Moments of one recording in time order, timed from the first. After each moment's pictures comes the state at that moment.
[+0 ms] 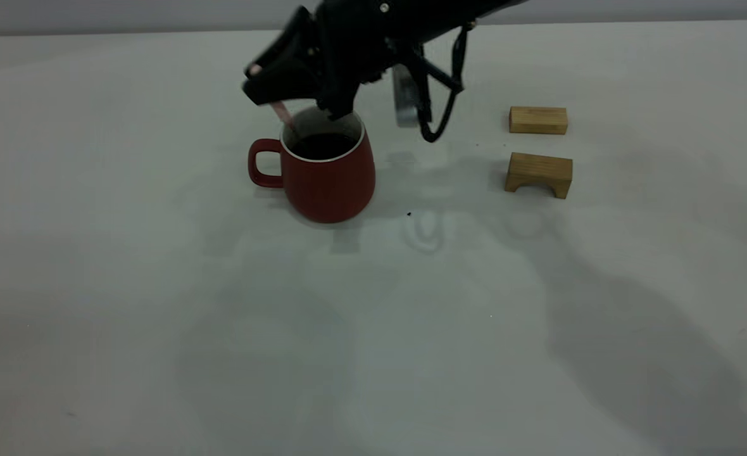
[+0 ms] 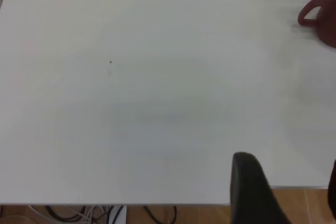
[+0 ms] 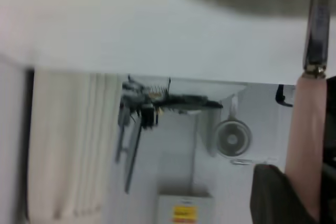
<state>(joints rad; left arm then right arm) 0.01 -0.02 -0.49 0.02 1.14 0.00 0.46 2.54 -1.74 1.55 0.84 0.74</state>
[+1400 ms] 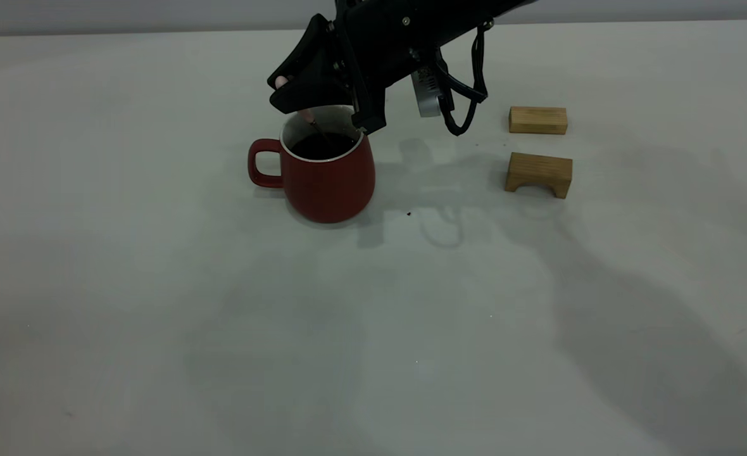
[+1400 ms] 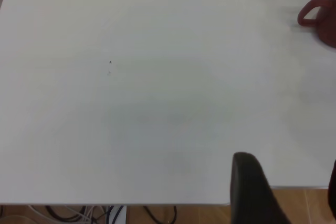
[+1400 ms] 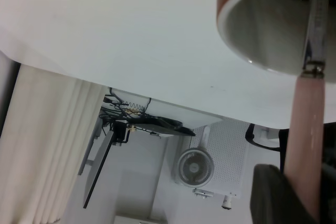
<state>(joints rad) 0.01 -0.02 -0.49 0.02 1.14 0.00 0.43 2.54 -1.74 1.45 0.82 0.61</state>
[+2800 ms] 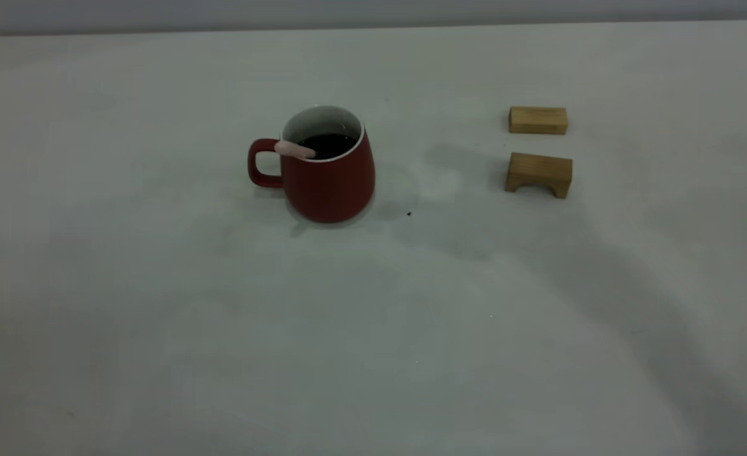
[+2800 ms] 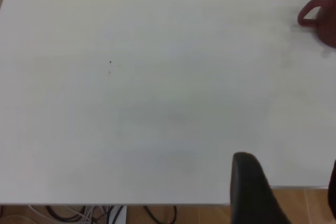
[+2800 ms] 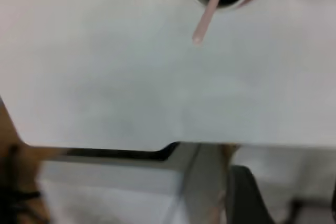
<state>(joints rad) 0.01 -0.02 -0.49 0.02 1.14 0.00 0.43 1.85 -1.74 0.44 1.22 0.52</state>
